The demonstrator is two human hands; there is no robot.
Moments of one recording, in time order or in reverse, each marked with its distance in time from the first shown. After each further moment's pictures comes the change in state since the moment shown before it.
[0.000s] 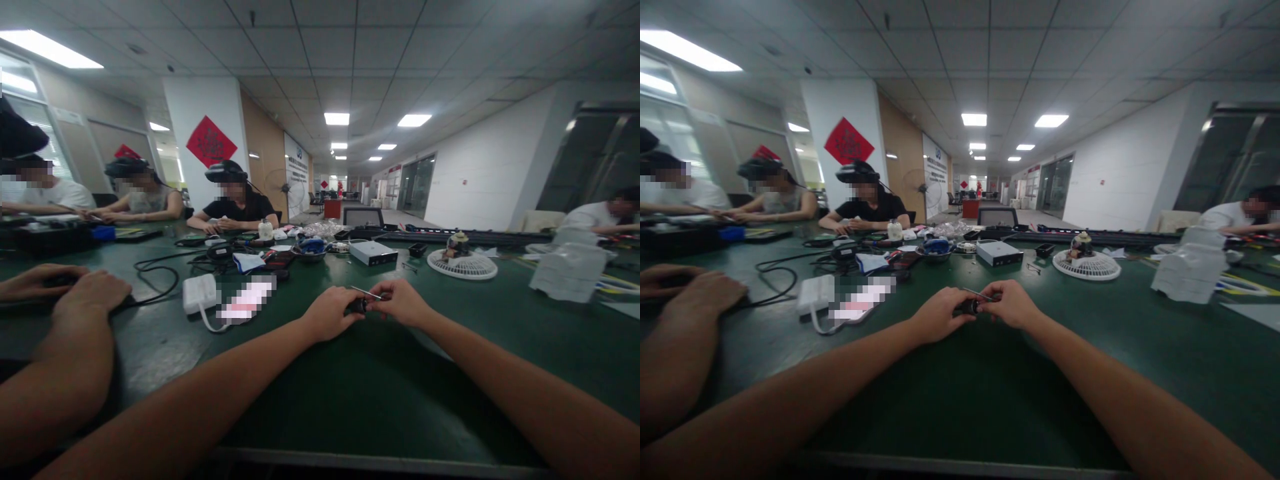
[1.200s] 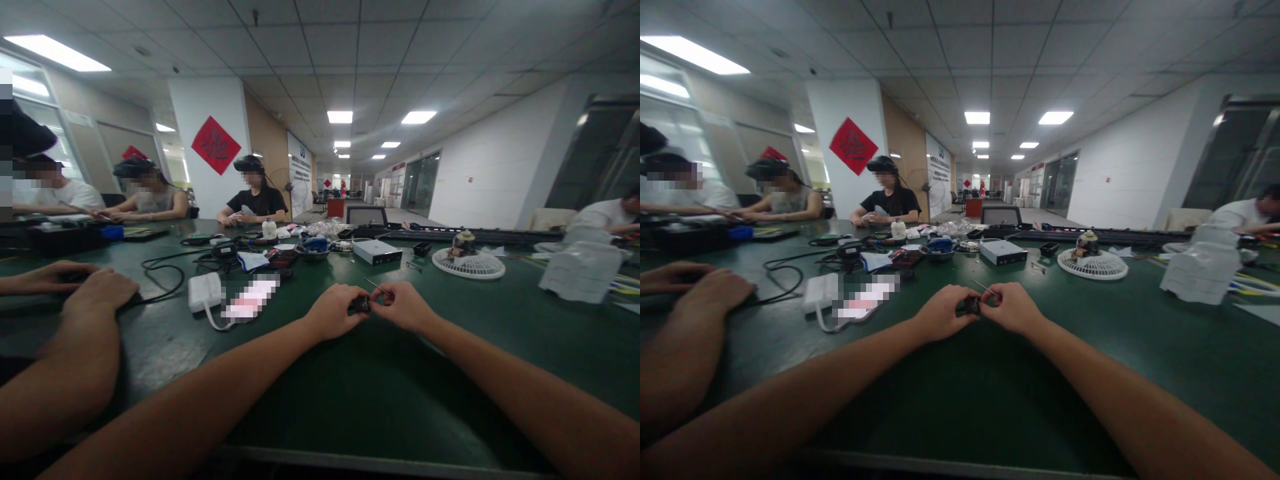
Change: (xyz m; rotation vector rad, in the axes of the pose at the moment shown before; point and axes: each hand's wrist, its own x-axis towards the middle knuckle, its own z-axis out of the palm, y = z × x) left_hand 0.001 0.000 0.002 -0.014 0.043 -0.037; right_hand -0.005 -0.009 0.008 -0.404 0.117 -0.123
